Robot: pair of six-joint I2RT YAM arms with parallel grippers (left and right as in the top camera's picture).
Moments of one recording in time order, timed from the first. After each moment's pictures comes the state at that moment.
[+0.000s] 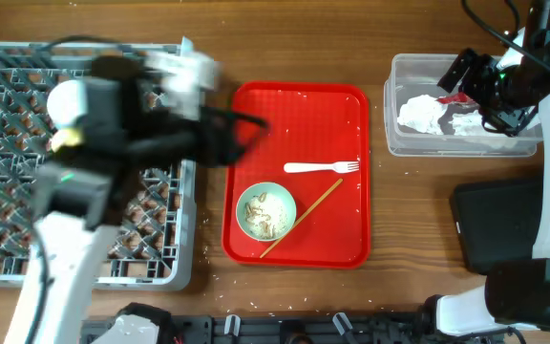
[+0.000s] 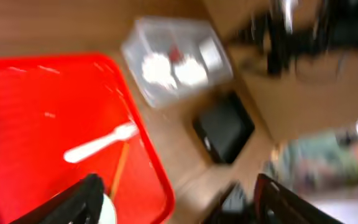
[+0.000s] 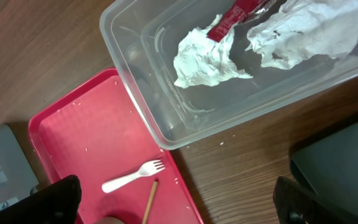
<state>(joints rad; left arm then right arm) -0.32 1.24 1.40 -0.86 0.67 -0.29 -0.18 1.66 1.76 -1.32 -0.18 0.41</state>
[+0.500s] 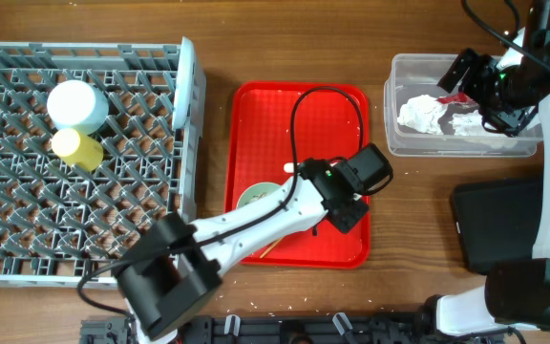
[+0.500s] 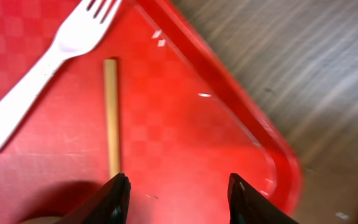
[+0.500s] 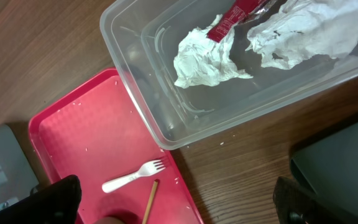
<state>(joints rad) -1.00 1.89 1.40 -0.77 0.00 -0.20 -0.18 1.66 1.76 -1.32 -0.18 0.41</state>
